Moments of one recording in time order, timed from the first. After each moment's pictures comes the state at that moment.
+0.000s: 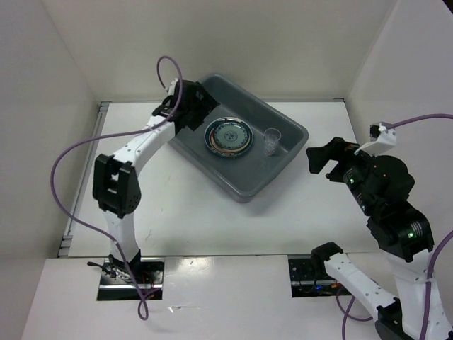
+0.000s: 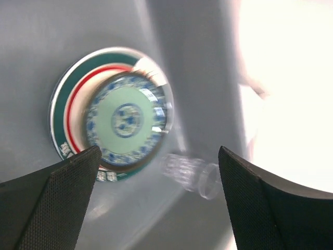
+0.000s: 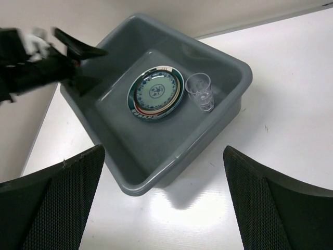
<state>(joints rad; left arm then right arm) -0.38 1.97 1.77 -0.39 -0.08 -1.08 0.37 0.69 1.31 -0.82 0.21 0.43</state>
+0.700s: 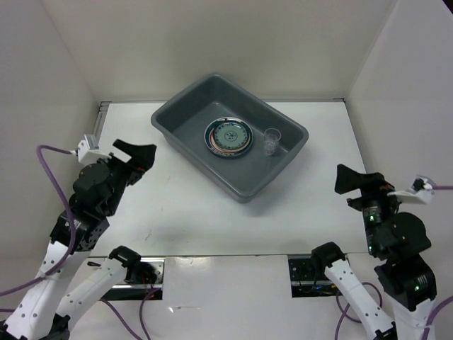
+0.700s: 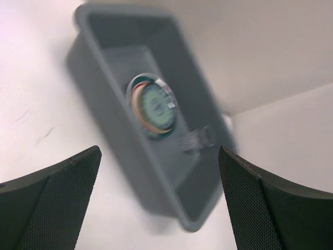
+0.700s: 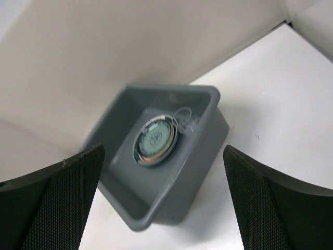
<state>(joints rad) -0.42 0.64 0.99 -0.51 -0.36 -0.90 0.37 0.32 1.06 -0.74 0.47 0.63</state>
